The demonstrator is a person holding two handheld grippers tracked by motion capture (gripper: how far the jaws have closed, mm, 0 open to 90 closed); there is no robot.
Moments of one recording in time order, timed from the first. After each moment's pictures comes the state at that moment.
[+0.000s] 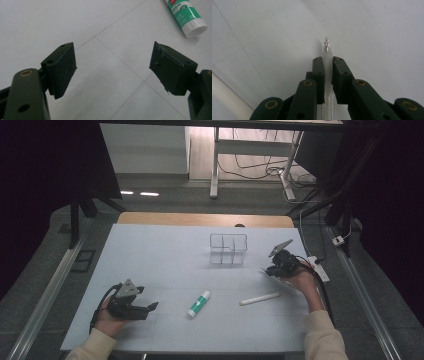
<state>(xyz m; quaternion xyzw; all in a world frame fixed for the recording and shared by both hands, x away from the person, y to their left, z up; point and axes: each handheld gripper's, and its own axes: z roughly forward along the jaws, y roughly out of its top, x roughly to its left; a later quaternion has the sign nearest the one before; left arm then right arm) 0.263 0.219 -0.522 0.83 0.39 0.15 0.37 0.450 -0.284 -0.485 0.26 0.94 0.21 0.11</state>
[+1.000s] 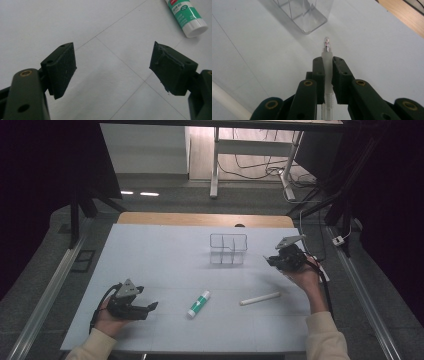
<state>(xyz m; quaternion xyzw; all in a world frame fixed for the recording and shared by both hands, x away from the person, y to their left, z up) 0.263 0.219 -0.522 0.83 0.39 0.15 0.37 0.437 -0.287 -0.446 0.27 0.90 0.29 0.17</state>
